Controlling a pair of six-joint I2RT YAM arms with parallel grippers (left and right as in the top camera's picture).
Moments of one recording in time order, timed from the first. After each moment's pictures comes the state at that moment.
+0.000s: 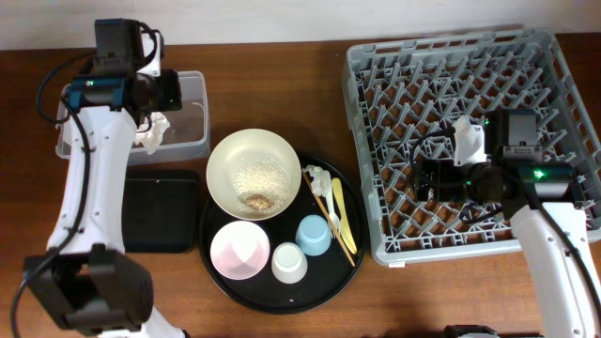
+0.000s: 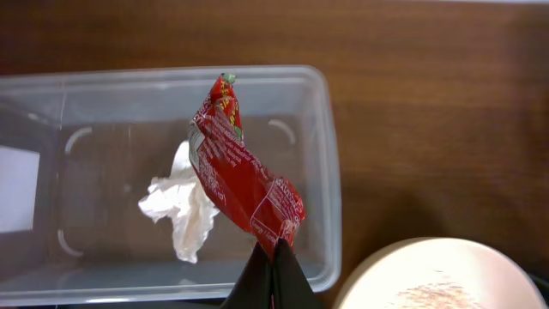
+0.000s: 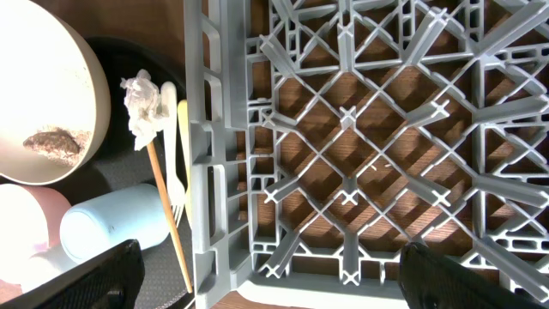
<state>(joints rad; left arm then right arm) 0.03 1.81 1.77 -0.90 -0.01 -0.02 -0.05 1.29 1.19 -1.06 -0.29 0.03</state>
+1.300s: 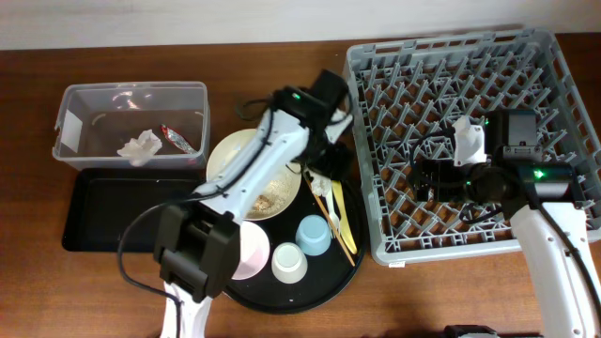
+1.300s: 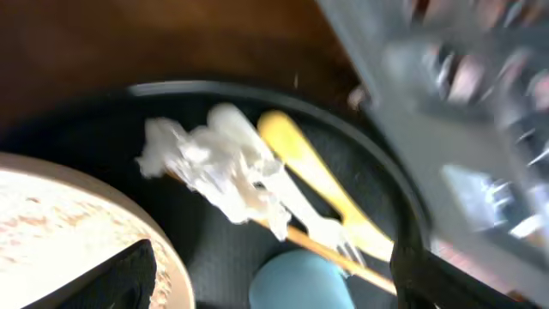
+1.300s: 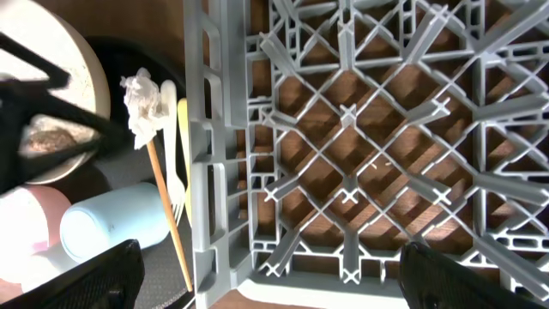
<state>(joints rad) -0.60 2.13 1.91 -1.17 0.17 -0.07 -0.05 1.29 1.19 -1.06 -0.29 0.03</state>
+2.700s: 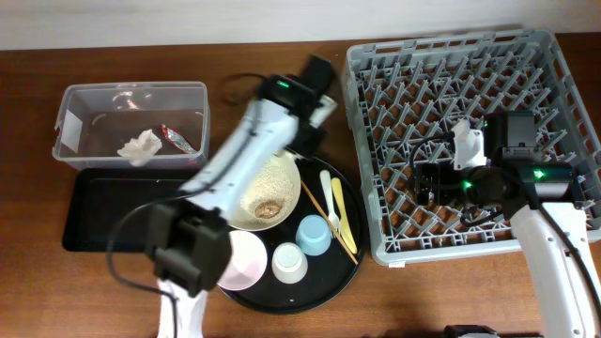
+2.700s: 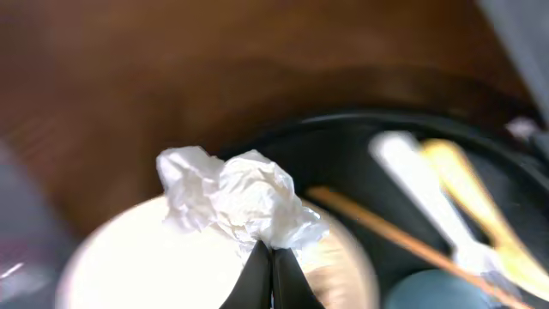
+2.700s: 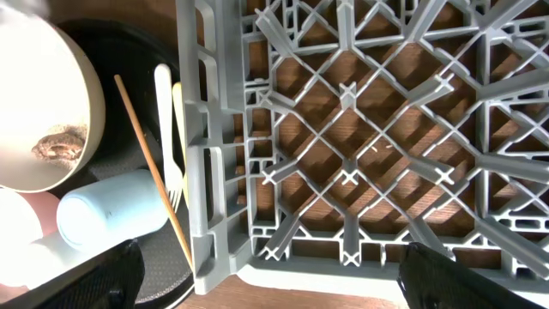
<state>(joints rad) -0.52 2.13 1.99 -1.21 -0.09 0.06 -0.05 1.29 1.19 -1.10 -0.29 0.03</state>
